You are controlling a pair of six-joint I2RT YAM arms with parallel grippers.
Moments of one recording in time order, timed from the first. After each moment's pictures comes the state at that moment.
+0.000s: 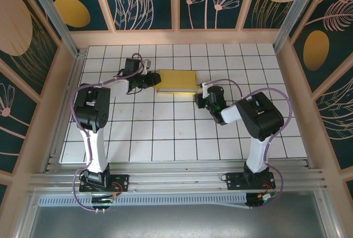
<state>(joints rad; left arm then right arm) -0.25 2.07 1.33 -0.01 0.53 -0.54 0.46 1.89 0.70 0.66 -0.05 0.18</state>
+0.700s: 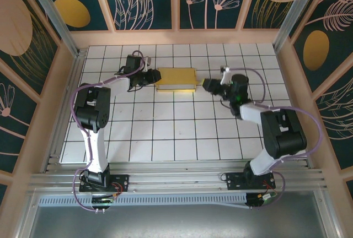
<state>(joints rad) -0.26 2.08 1.38 -0.05 0.46 -0.51 0.24 1.65 0.80 0.57 -0.54 0.55</state>
